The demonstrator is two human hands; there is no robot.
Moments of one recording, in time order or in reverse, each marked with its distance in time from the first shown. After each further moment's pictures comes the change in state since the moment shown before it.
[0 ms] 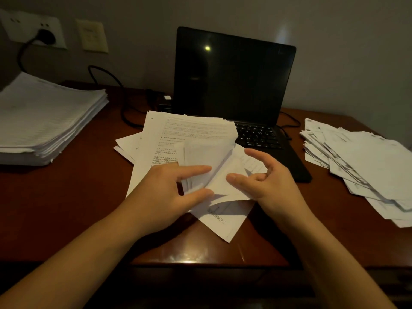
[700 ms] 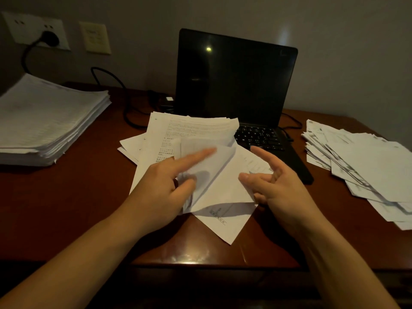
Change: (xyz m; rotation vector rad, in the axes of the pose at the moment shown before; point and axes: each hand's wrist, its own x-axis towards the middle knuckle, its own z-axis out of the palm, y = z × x) left_hand -0.005 0.007 -0.004 -0.136 0.034 0.068; right_hand -0.002 0.000 -0.009 0.189 -0.079 0.048
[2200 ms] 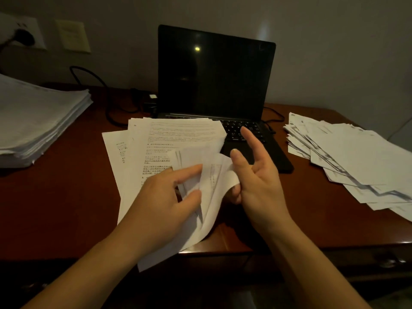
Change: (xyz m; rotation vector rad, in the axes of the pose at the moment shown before) left_hand -0.014 0.017 0.035 0.069 0.083 -0.083; right_hand -0.023 0.005 0.015 0.164 0.073 -0.278
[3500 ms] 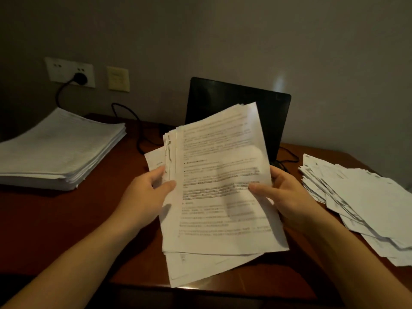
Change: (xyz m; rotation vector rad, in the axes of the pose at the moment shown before) left_hand 0.037 -0.025 -0.061 -0.231 0.226 -0.344; right_hand 0.061 -0.032 -0.034 -0.132 -0.248 0.203
